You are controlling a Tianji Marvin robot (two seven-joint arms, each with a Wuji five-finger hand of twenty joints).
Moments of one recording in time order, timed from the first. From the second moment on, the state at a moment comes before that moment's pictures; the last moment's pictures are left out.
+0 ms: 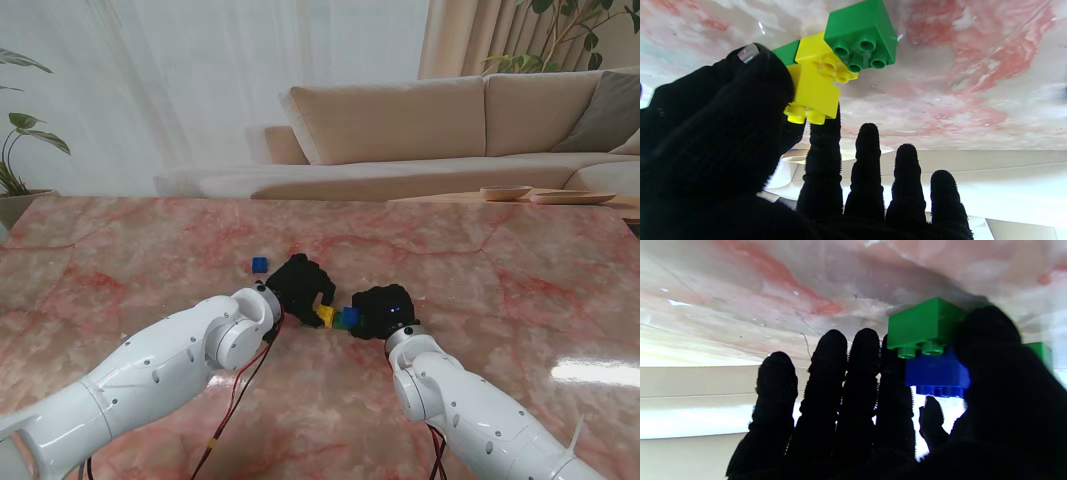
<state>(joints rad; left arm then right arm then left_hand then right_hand) 0.95 -1.17 -0.48 -1.18 0.72 0.02 0.04 -1.26 -1.11 0.71 -1.24 -0.99 0.31 -0.26 0.64 -0.71 0.74 -0.24 0.65 -0.14 0.95 0.38 0.56 0.00 0.43 0.47 0.26 0.07 0.35 0.54 -0.05 0.06 0.38 0.52 0.45 -0.62 0.68 -0.20 0.72 -0.21 0.75 0.70 0.90 -0.18 0.67 0.75 0.84 -0.16 0.95 0.77 0.52 -0.06 1.34 0.82</state>
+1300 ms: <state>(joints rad) 0.89 -1.24 -0.39 -1.05 0.66 0.03 0.09 -1.25 -1.11 0.70 -1.23 -0.97 0.30 -0.26 0.64 -0.69 0.73 -0.24 0.63 -0.14 0.94 0.43 0.53 0.00 0.43 0.48 0.25 0.07 0.35 0.55 -0.05 0.06 0.33 0.57 0.45 -0.62 0.68 -0.20 0.72 -0.21 0.76 0.70 0.91 -0.18 0.67 0.75 0.84 -0.16 0.95 0.77 0.52 -0.06 1.34 0.82</state>
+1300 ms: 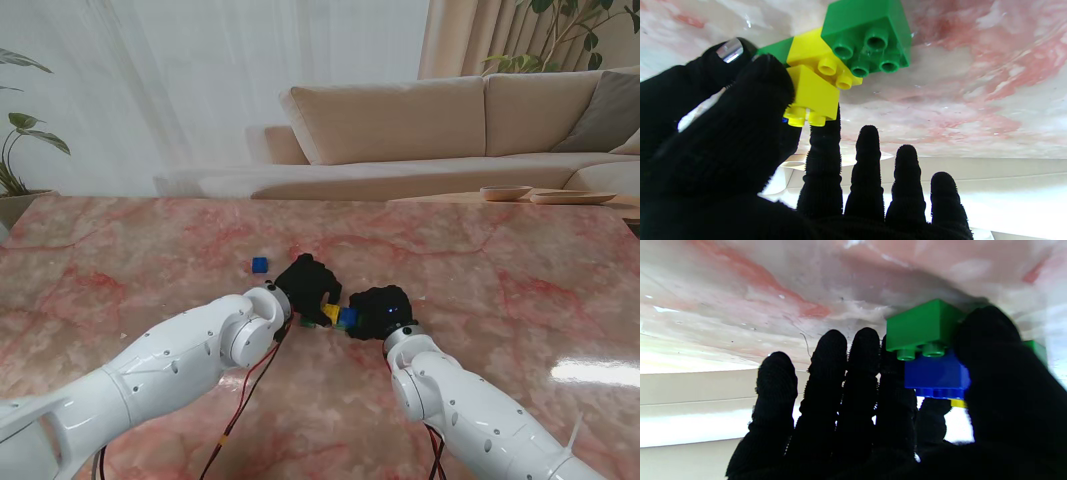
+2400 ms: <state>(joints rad) 0.89 -1.23 -0.43 -1.06 0.65 -0.05 0.07 -1.25 -1.11 0.71 -1.23 -0.96 0.29 -0.26 0.47 -0.68 0.82 -0.18 0.39 -0.05 0.58 0.38 0.40 0.00 0.39 0.45 0.18 0.07 0.30 0.55 -0.06 0.05 0.19 0.62 0.45 -0.62 0.68 -0.20 0.72 -0.21 0.76 0.70 0.91 -0.18 0.67 0.75 0.84 -0.16 0.95 0.77 0.51 -0.06 1.34 0.82</state>
